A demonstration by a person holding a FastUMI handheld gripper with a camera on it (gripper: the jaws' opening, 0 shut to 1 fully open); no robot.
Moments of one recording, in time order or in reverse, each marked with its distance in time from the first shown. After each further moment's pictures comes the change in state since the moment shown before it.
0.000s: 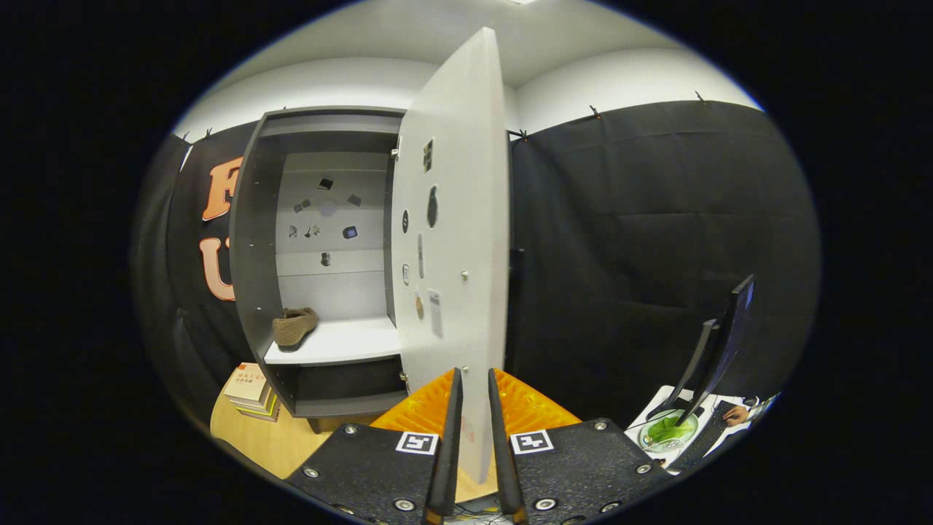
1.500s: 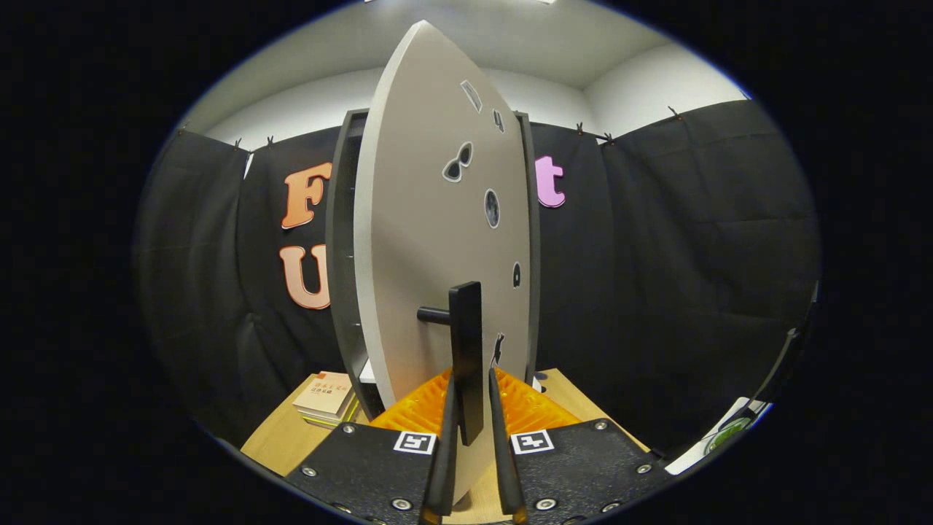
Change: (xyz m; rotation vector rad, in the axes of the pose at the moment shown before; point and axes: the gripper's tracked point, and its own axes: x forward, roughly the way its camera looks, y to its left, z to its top) arm 0.017 0.141 0.022 -0.004 -0.042 0.328
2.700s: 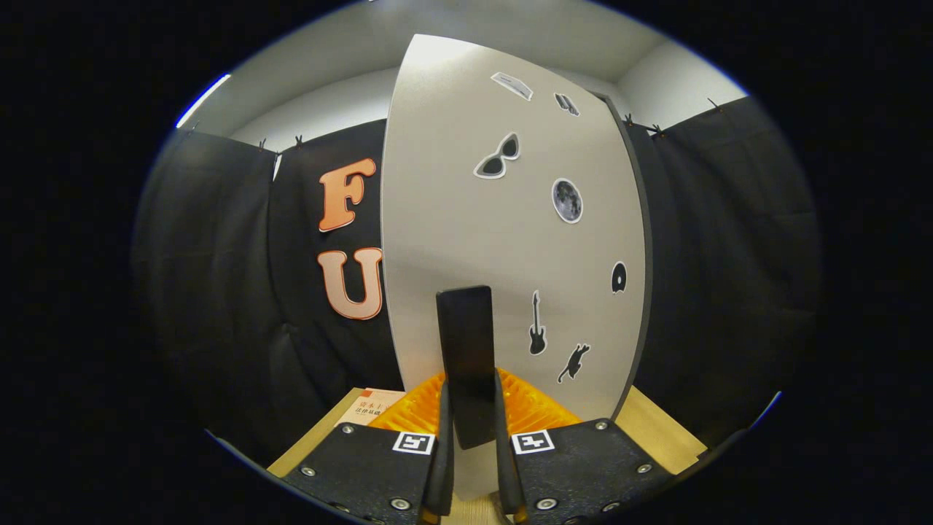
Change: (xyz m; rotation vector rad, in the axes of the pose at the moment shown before) arm 0.071 0.133 0.010 0.031 -0.001 0.175
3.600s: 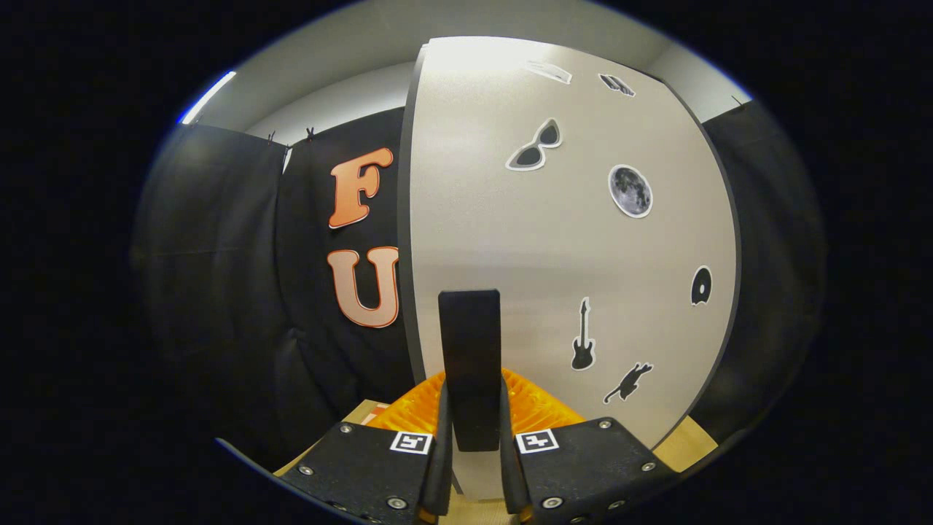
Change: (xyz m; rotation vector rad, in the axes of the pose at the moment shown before) arm 0.085 0.047 0.003 -0.024 -0.004 0.068
